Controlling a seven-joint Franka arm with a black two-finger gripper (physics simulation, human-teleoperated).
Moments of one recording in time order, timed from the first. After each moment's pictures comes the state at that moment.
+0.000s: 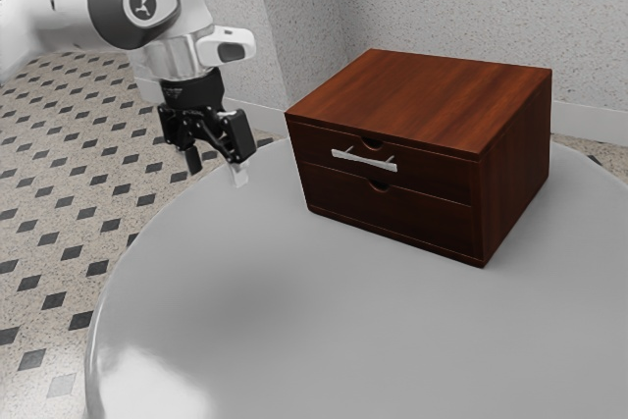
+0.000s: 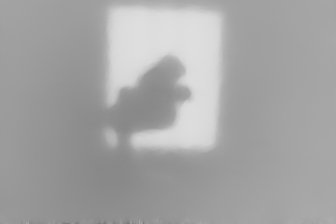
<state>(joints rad) 0.03 0.21 0.17 -1.24 -0.06 1.34 0.14</state>
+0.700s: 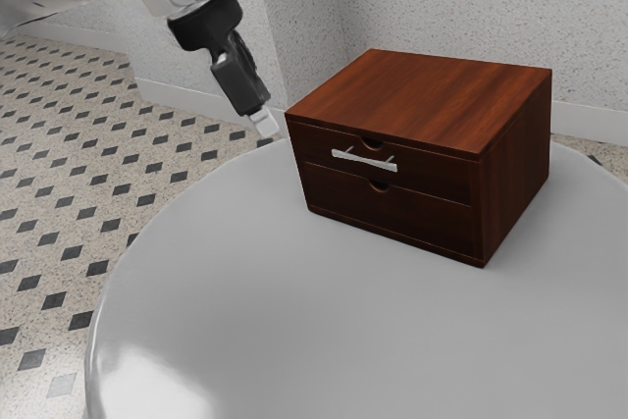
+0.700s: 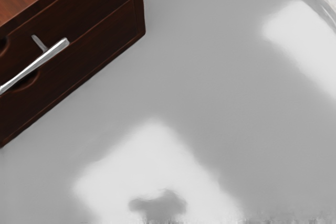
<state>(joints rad) 0.02 0.09 0.05 -1.18 -0.24 1.45 0.70</state>
